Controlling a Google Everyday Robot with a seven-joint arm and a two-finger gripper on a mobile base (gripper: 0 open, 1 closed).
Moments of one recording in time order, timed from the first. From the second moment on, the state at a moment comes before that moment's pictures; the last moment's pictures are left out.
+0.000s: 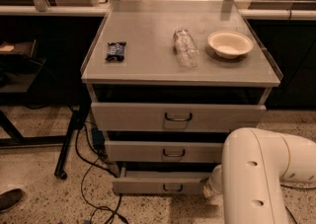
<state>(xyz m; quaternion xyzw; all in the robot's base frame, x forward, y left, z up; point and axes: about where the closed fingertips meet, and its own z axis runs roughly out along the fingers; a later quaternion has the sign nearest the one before) 0.528 -0.261 0.189 -0.16 0.98 0.04 0.06</state>
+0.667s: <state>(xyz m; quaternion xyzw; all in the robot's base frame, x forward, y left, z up) 0.527 -0.259 0.188 -0.17 0.98 0.05 0.06</state>
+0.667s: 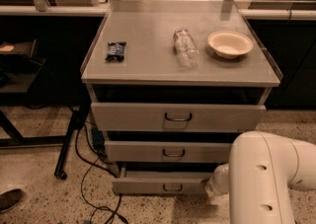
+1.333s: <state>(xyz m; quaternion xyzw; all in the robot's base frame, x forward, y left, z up) 0.536 -0.256 0.184 -0.16 0.98 0.09 0.10</state>
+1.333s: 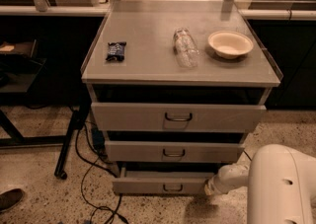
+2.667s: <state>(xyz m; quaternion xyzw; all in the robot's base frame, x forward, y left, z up) 0.577 -0.270 0.189 -0.13 0.97 0.08 0.17</state>
